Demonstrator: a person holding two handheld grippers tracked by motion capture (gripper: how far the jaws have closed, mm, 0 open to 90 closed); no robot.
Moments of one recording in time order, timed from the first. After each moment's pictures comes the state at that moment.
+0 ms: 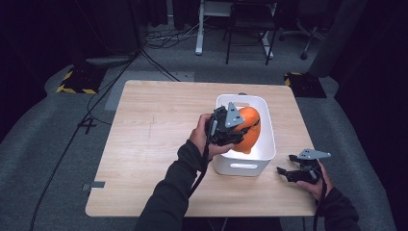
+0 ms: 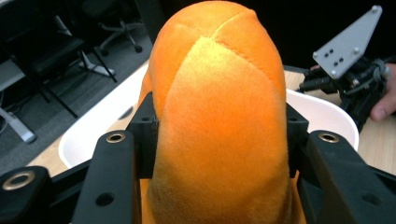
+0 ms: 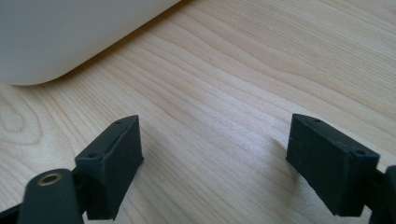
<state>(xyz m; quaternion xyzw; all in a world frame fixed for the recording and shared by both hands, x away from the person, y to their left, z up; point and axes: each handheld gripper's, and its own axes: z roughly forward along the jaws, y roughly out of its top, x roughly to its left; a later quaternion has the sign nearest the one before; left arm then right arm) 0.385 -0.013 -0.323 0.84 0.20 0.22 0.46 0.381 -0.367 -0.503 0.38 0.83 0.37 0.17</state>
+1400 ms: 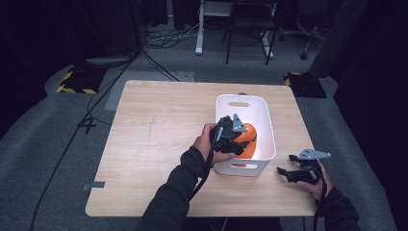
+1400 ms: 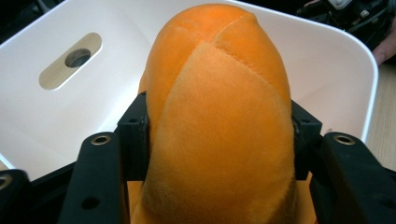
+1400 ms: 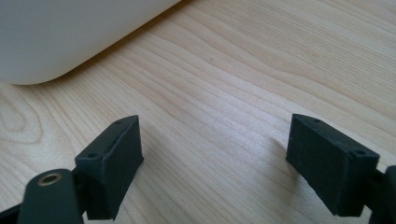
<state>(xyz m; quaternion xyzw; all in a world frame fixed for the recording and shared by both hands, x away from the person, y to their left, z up) 0.397 -0.028 -0.359 0.89 0.22 0.14 0.38 0.381 -0.367 -0.503 0.38 0.83 0.37 0.17</state>
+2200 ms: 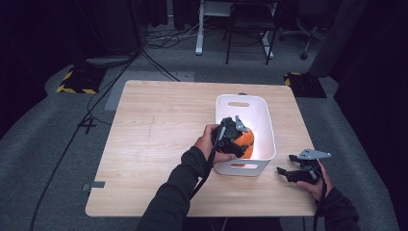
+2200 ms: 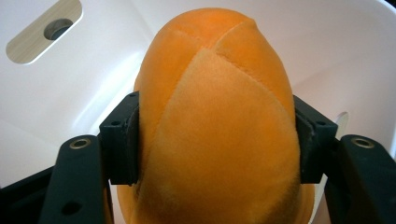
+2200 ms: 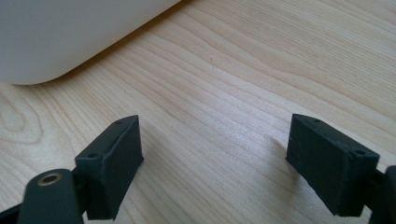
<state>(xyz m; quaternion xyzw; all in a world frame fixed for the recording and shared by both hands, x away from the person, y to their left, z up) 0.406 -0.034 -0.370 0.90 0.23 0.12 0.35 0.381 -0.367 -0.503 0.38 0.83 0.37 0.17</state>
